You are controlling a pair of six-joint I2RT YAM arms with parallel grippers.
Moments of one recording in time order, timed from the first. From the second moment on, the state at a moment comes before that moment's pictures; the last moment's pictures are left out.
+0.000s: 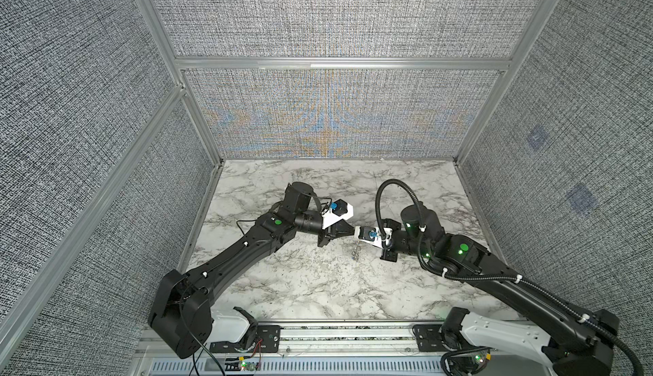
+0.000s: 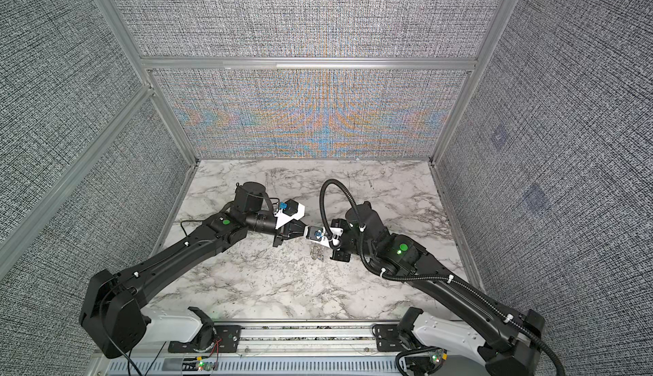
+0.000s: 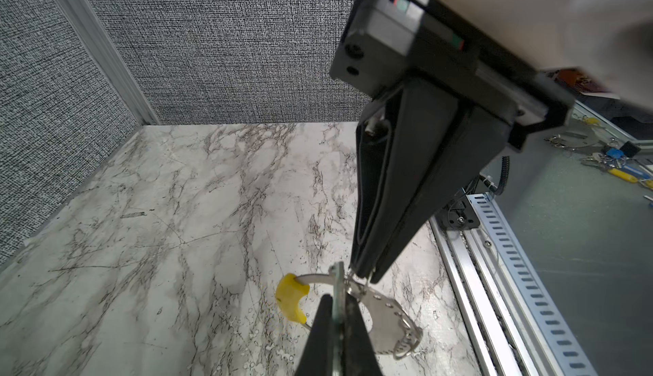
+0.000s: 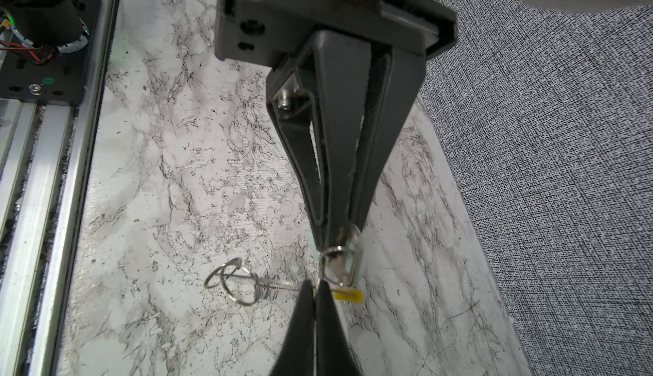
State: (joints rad) left arm -0.64 1.36 1.02 -0.21 0.95 0.47; right arm 0.84 1.03 0.99 -0.52 -0.17 -0.66
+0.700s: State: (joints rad) left arm -0.63 1.35 1.05 -0.36 0.93 0.56; right arm 0.84 0.99 0.96 -0.50 -0.20 -0.66
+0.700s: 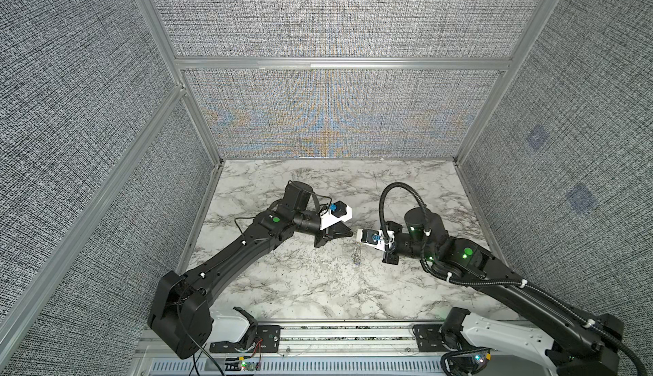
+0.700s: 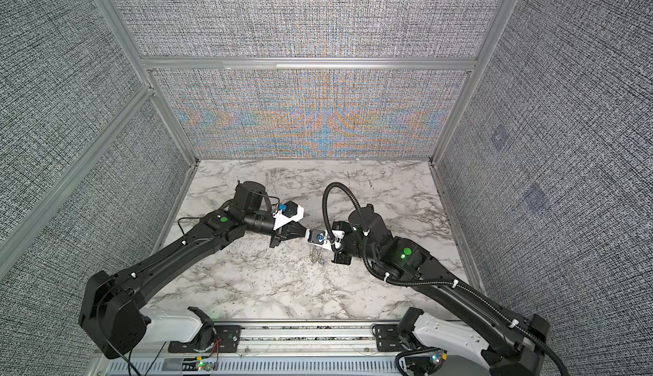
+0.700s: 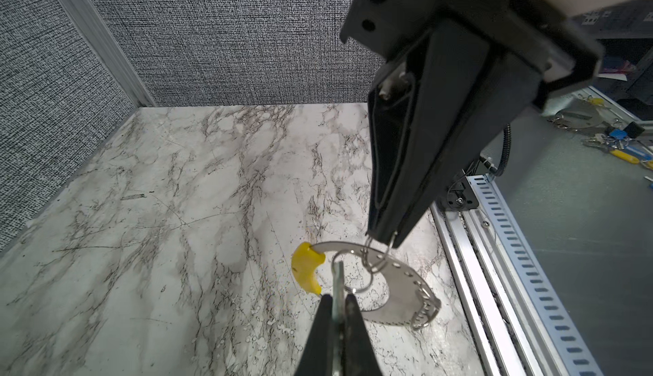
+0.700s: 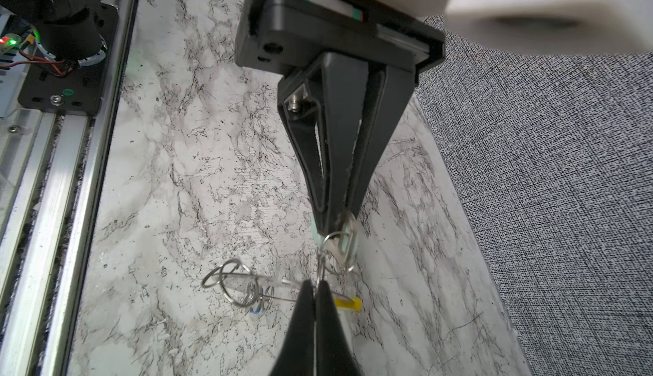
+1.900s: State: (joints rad) left arm -0.63 1.23 0.89 -0.14 0.91 0.50; right arm 0.75 0.98 0.84 -0.11 -0.47 -0.34
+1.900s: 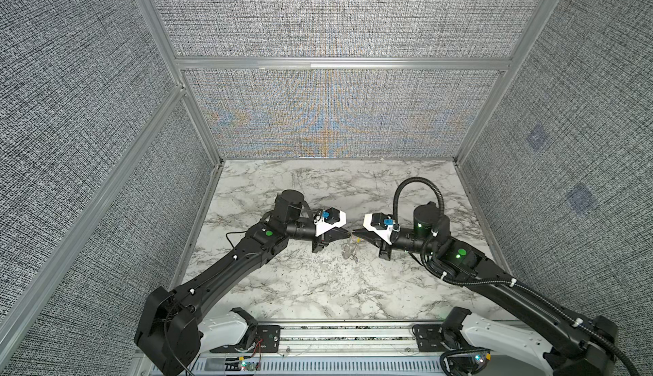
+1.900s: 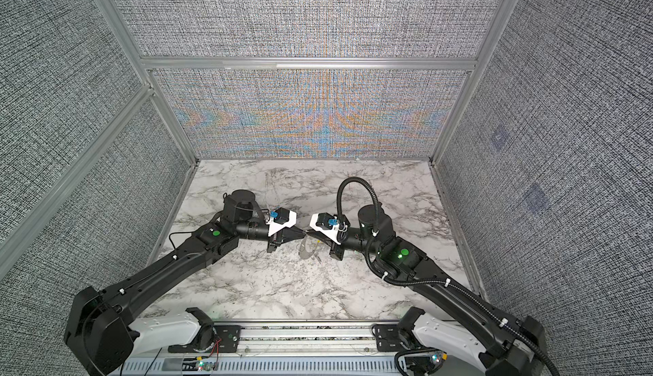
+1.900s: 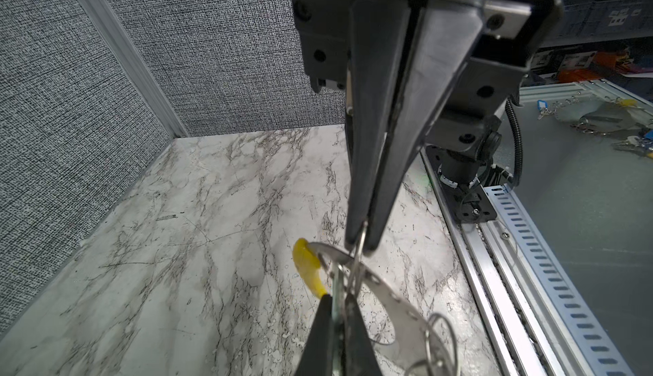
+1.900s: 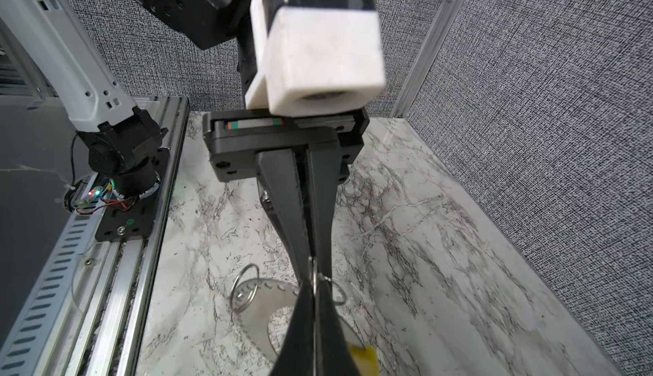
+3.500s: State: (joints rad) left arm -0.61 1.09 0.83 0.13 0.90 0.28; right arm 0.68 0.99 0.80 0.08 -0.59 -0.21
